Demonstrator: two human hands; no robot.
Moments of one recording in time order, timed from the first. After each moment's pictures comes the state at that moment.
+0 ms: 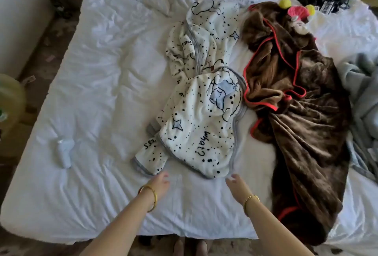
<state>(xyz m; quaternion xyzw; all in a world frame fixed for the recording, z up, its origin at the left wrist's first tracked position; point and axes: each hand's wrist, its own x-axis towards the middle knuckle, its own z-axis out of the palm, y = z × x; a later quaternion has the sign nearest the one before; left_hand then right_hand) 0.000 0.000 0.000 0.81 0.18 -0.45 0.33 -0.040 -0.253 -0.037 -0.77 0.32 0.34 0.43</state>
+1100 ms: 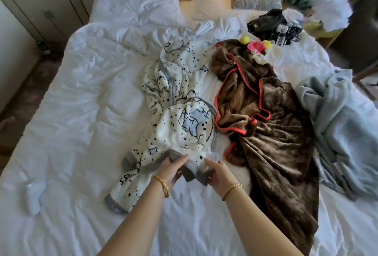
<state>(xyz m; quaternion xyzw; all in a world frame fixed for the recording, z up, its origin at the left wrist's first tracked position) 0.081 -0.129 0.073 0.62 0.23 -0.29 0.69 0.045 -0.284 0.061 -0.40 0.38 0.15 0.82</state>
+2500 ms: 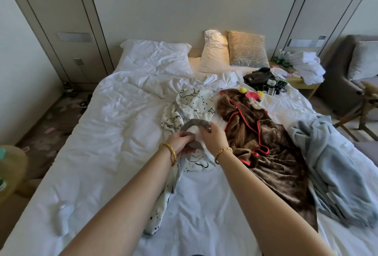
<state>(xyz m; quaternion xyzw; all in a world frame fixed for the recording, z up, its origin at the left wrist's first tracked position) 0.121 -0.072 0.268 0.64 0.08 -0.25 0.72 0.109 -0.197 0.269 -0.88 0.13 -0.07 0.46</state>
